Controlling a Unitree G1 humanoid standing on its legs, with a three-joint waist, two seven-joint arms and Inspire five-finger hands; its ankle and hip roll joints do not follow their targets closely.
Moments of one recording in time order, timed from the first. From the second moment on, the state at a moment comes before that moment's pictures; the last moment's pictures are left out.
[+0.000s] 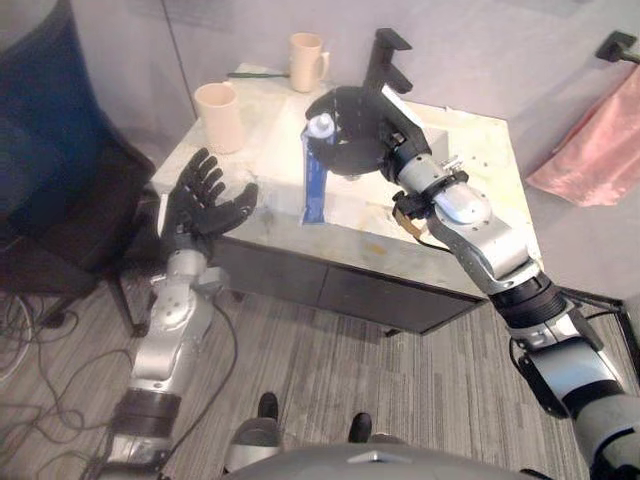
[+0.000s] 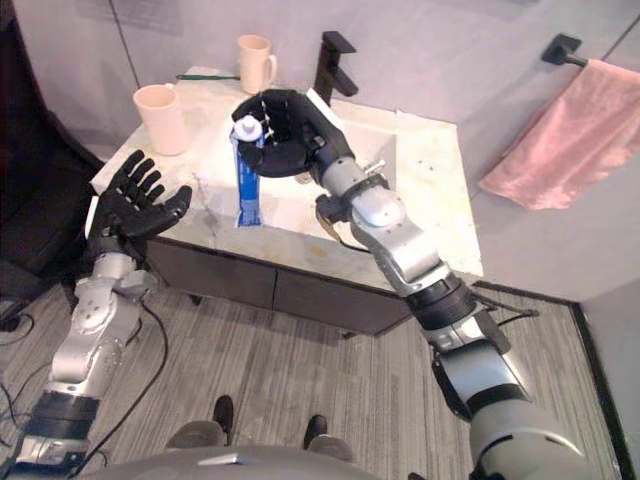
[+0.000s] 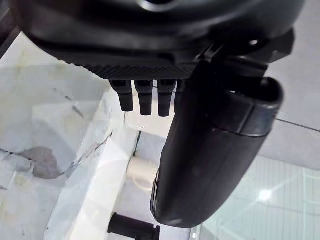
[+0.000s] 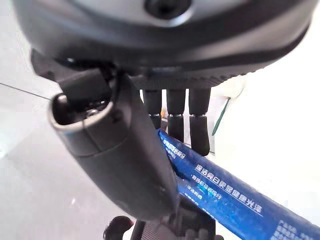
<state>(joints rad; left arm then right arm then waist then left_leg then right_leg) -0.07 0.37 -0.03 -0.13 -0.50 -0.07 0.28 -0.74 -0.51 0.40 -0.02 0.43 0.16 -0.01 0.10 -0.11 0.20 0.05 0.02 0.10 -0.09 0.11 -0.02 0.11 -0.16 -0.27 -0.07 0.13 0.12</state>
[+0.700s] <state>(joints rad) -0.06 0.42 -0.15 -0.10 -0.50 -0.08 0.29 -0.89 -0.52 0.33 0.04 0.12 -0.20 -0.43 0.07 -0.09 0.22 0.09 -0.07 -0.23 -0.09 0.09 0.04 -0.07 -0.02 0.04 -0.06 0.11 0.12</state>
